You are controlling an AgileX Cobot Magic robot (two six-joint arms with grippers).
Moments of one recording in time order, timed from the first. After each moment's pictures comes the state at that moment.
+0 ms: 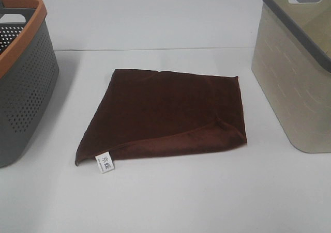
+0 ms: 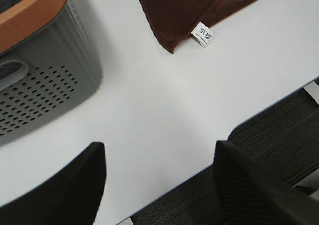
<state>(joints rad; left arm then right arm) -0.46 0.27 -0.50 0.01 1.05 0.04 0.29 0.11 -0.51 0.05 1.07 -0.07</state>
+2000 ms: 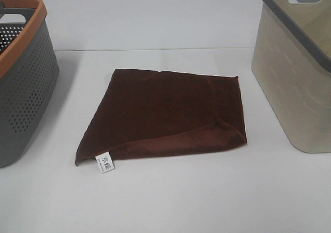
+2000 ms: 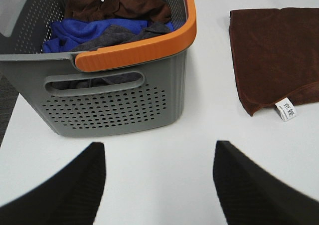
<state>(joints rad) -0.05 0.00 -0.50 0.00 1.05 0.04 0.02 -0.01 -0.50 0.05 1.07 -0.07</state>
